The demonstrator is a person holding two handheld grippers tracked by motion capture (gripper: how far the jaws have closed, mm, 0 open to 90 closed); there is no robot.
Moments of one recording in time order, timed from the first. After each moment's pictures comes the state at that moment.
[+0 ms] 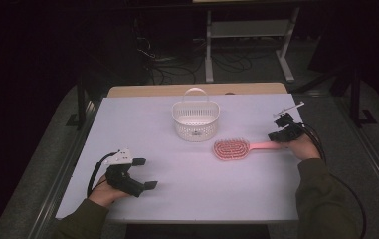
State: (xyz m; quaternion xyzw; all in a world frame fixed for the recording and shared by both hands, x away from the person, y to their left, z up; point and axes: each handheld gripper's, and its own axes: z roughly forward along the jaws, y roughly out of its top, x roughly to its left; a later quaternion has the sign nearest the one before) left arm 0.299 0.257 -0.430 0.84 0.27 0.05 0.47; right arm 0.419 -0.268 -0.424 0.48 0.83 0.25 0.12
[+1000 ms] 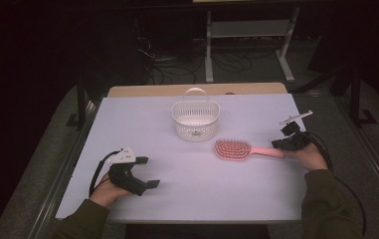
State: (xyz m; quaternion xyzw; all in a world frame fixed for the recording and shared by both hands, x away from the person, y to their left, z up) left arm 0.303 0.251 -0.430 0.84 0.26 0.05 0.47; right arm 0.391 -0.280 -0.430 0.47 0.83 0.27 0.11
